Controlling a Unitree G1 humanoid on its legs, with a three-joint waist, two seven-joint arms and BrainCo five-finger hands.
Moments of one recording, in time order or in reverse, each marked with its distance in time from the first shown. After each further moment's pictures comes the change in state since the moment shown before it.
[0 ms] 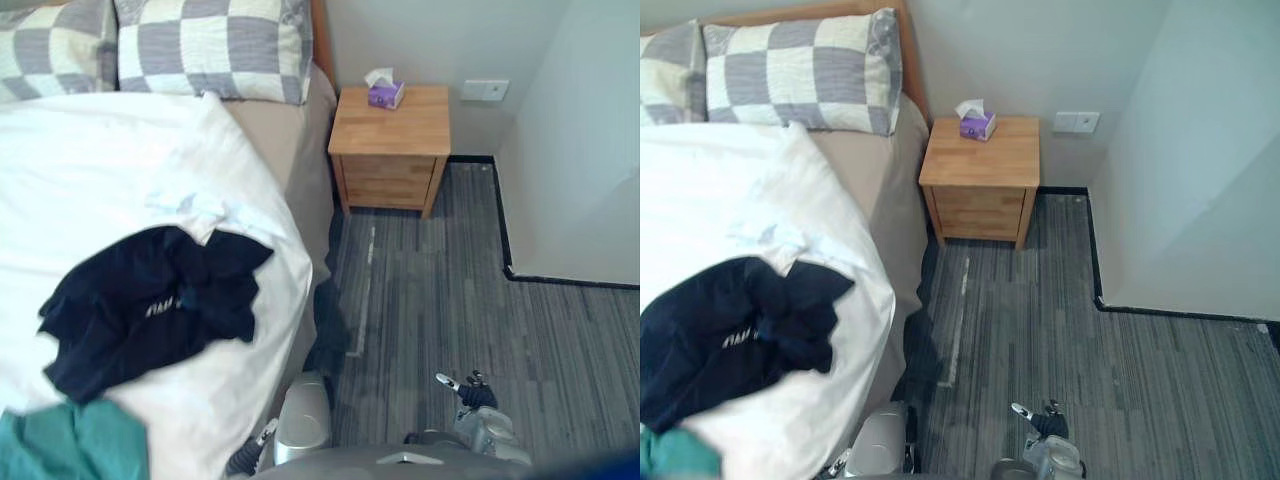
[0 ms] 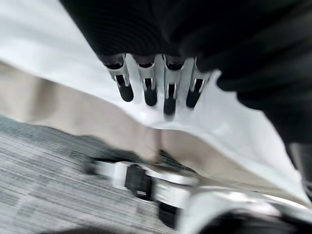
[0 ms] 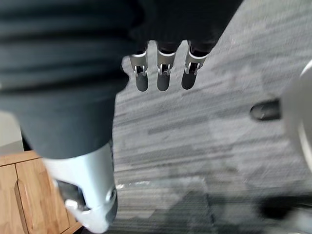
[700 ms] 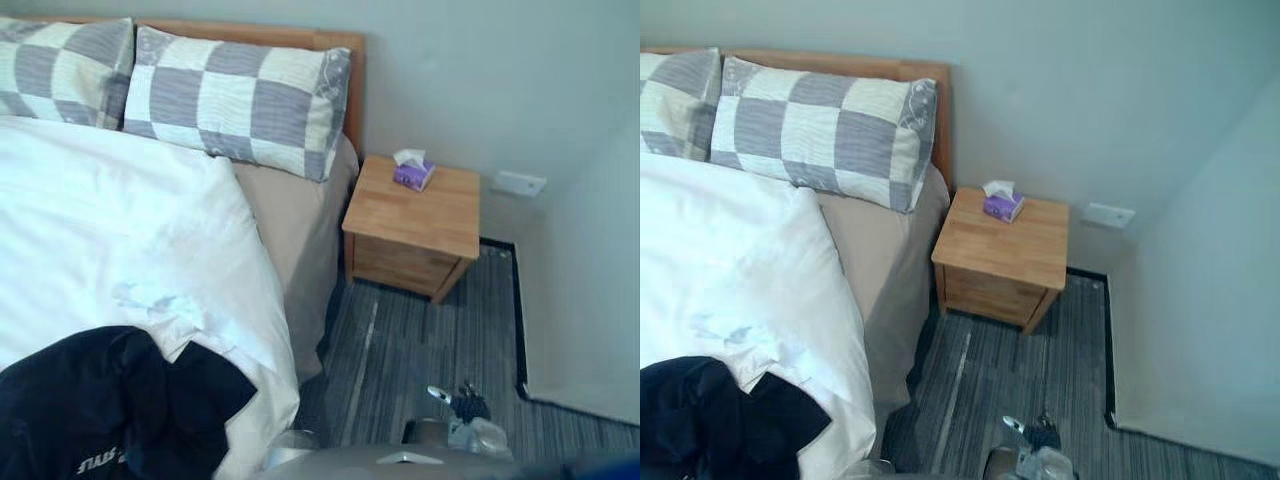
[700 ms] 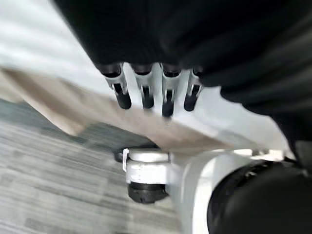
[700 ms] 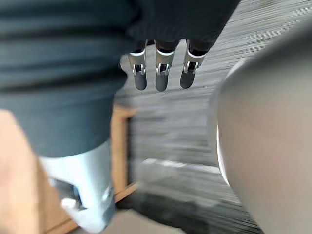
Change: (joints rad) left arm -0.019 0.179 -0.149 0.099 0.047 0.043 -0.023; right arm 0.051 0.004 0.072 -0.048 -0.095 -0.007 0.003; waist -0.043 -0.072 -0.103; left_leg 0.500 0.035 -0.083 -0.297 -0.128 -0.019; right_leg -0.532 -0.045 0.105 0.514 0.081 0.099
